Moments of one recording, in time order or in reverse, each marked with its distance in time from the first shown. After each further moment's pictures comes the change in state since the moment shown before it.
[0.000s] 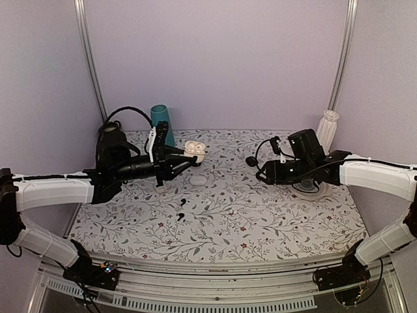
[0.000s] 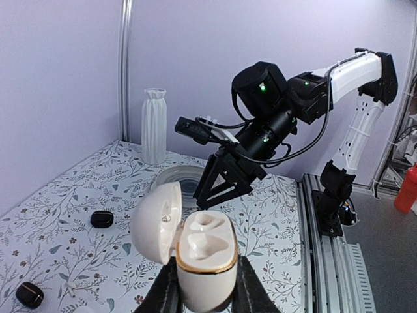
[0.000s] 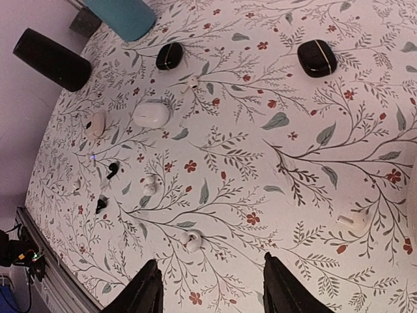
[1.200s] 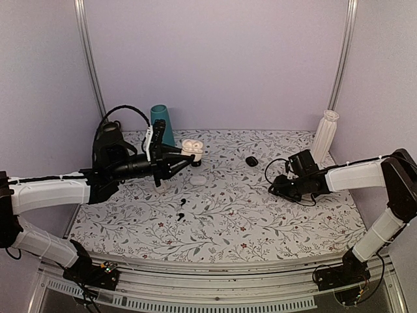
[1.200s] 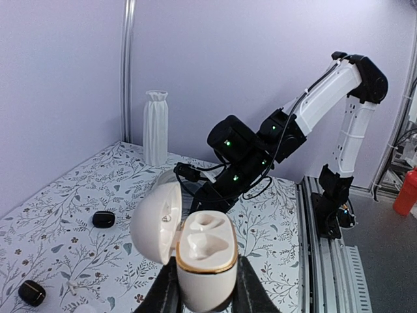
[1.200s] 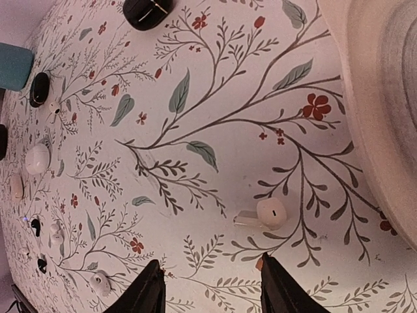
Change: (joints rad) left arm 0.003 -0.037 0.000 -0.034 -0.005 -0.008; right arm -0.149 0.205 -0.180 0.196 0.073 0.249
